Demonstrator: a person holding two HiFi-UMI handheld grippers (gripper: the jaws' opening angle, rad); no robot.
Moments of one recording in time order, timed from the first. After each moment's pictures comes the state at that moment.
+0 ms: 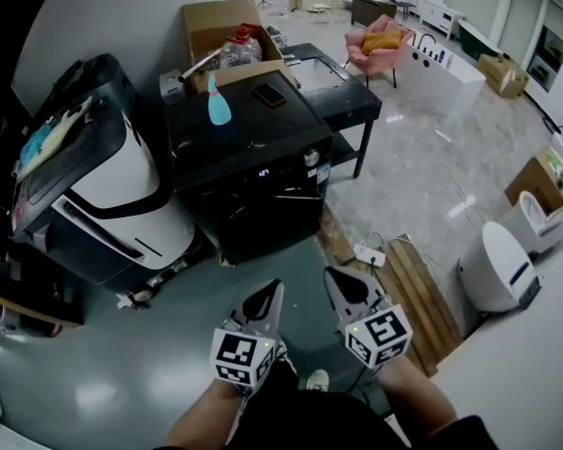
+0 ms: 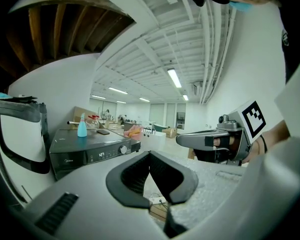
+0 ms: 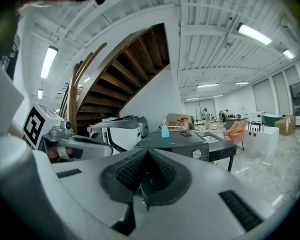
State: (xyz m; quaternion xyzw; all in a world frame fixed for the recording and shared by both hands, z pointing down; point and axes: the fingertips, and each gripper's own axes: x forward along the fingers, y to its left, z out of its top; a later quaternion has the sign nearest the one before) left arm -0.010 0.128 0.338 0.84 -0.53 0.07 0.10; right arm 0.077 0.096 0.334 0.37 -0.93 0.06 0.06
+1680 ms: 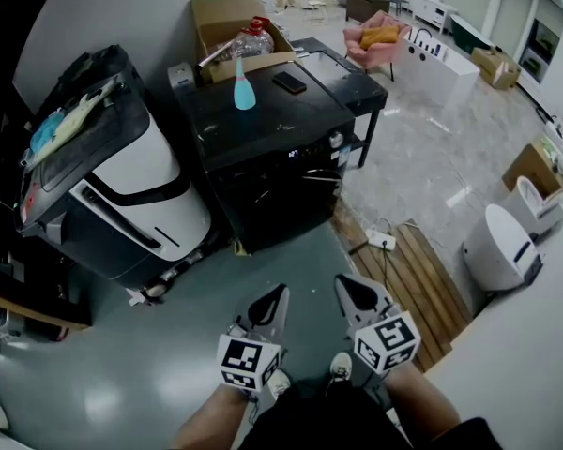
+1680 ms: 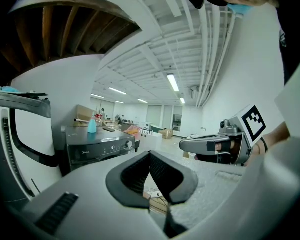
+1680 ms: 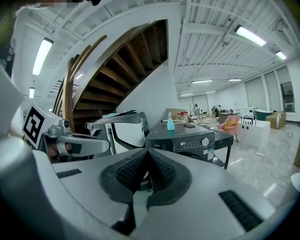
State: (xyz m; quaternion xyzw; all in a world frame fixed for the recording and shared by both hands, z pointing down) left arm -0.125 0.228 0.349 0.85 -0.51 0.05 0.11; right arm -0.022 0.202 0.357 0.40 -0.91 0.09 0.08
